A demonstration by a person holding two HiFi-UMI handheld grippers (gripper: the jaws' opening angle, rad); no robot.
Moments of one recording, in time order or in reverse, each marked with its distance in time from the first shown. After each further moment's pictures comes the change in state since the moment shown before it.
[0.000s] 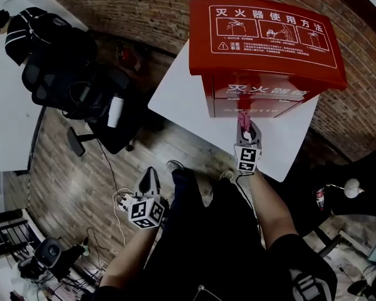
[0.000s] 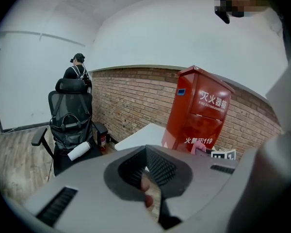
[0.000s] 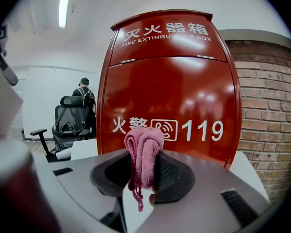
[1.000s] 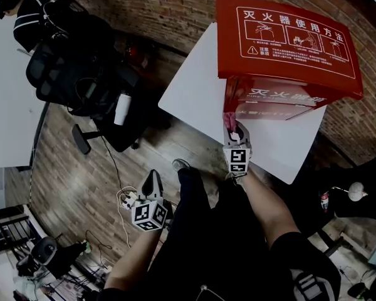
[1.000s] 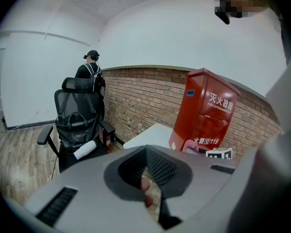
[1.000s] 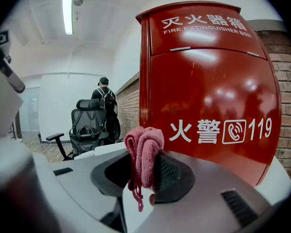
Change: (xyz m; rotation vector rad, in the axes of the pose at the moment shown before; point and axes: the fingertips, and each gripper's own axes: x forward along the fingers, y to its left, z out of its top) left arm -0.007 0.044 0.001 -0.026 0.000 0.039; right arm 0.028 0.112 0.017 0.000 -0.001 0.184
